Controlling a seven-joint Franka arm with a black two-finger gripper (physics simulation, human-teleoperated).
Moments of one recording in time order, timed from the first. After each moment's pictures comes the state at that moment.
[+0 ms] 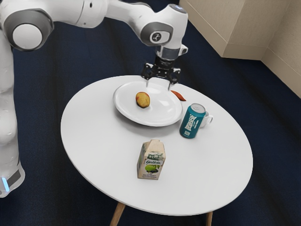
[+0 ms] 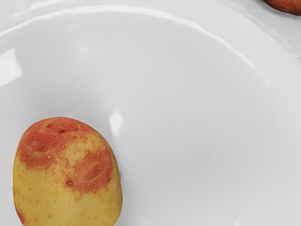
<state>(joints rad) 0.16 0.03 -0.01 -1.79 0.02 1.87 -1.14</state>
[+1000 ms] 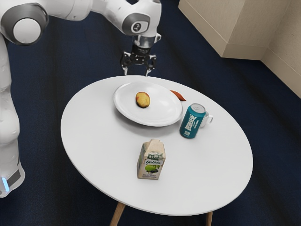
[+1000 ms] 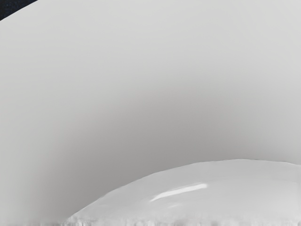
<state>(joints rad) 0.27 -0.03 0.11 -1.91 0.03 1.90 -1.11</state>
